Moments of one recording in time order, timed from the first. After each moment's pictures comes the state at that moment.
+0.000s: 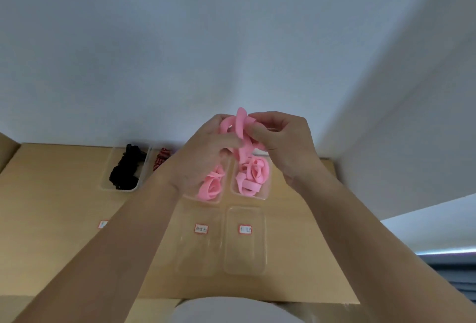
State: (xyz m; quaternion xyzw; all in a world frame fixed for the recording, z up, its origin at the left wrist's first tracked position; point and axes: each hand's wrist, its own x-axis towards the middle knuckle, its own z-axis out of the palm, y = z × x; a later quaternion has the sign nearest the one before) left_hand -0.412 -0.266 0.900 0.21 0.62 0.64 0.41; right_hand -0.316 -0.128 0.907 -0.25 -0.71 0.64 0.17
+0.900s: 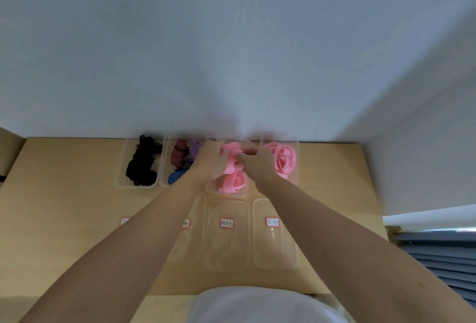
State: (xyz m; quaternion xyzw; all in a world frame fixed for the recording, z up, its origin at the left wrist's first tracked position) left_hand -0.501 -0.278 0.724 0.24 0.88 0.30 0.27; right_hand -0.405 -0.175 0.729 -0.43 -0.66 0.62 0.03
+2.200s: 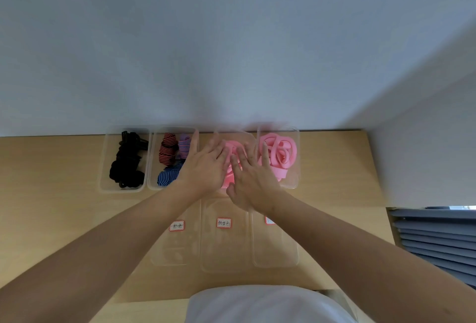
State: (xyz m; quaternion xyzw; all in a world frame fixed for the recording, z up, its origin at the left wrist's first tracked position) left_hand -0.506 -0.293 0.667 0.57 0.82 -0.08 0.03; right_hand -0.380 -0.177 0.692 -0.09 -0.97 0.01 -0.22
